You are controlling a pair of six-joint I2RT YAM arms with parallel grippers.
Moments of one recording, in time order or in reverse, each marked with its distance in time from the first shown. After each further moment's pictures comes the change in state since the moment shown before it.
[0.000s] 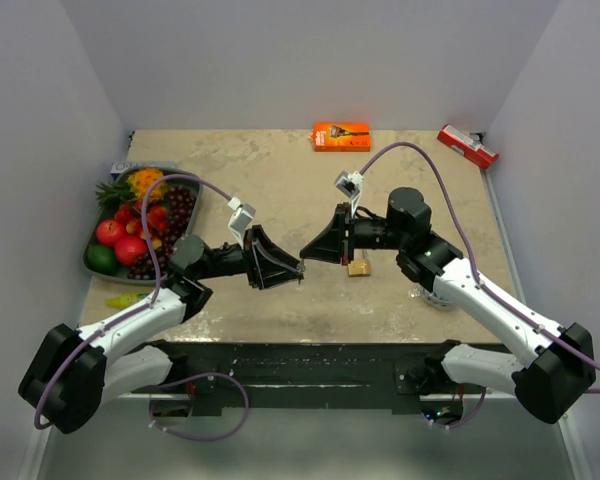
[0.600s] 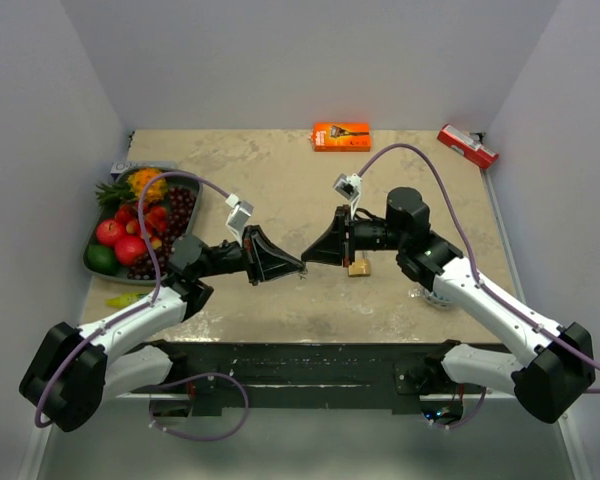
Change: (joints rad) left arm 0.000 0.011 0.016 0.058 -0.010 -0.023; right arm -0.003 0.002 0.000 -0.045 -0.019 -0.027
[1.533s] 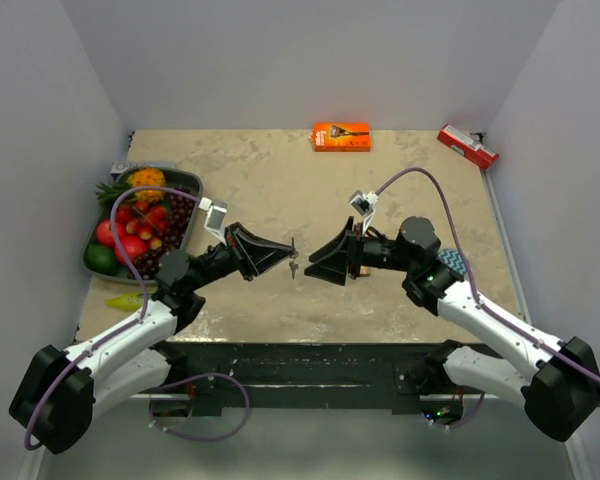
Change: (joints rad) left arm 0.002 -0.137 -0.081 0.013 -0.270 -0.060; right arm 0.004 -0.113 -0.262 0.305 0.081 0.172
